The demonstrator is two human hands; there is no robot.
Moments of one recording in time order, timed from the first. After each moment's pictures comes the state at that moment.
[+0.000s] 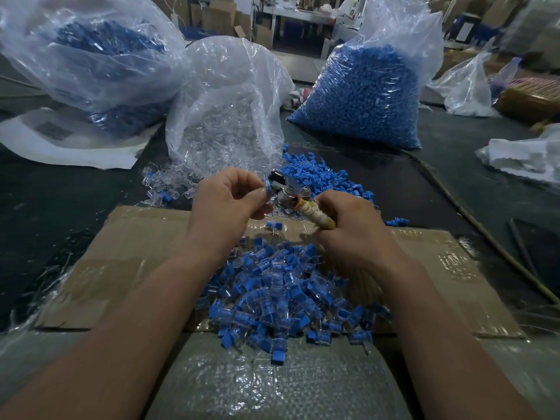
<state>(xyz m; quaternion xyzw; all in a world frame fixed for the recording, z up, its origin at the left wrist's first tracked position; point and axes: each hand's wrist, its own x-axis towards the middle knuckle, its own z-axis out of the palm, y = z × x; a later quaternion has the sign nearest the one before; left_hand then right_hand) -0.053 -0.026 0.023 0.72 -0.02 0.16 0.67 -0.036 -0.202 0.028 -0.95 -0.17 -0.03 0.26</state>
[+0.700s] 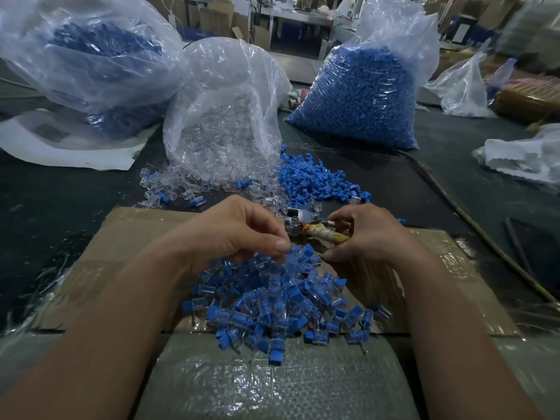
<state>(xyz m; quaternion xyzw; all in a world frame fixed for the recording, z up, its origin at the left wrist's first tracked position) -0.059 -0.006 0.032 0.75 -0.16 -0.21 0.61 -0.021 -0.231 0.030 -0.96 -0.07 0.11 0.23</state>
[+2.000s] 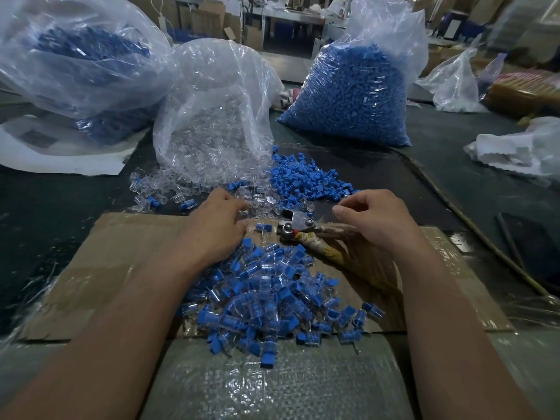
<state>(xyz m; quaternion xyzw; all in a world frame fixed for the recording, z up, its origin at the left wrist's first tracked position) -0.025 -0.011 -0.003 0.97 -0.04 0.02 0.24 -0.014 -0.244 0.029 -0.95 -0.01 -0.03 0.32</state>
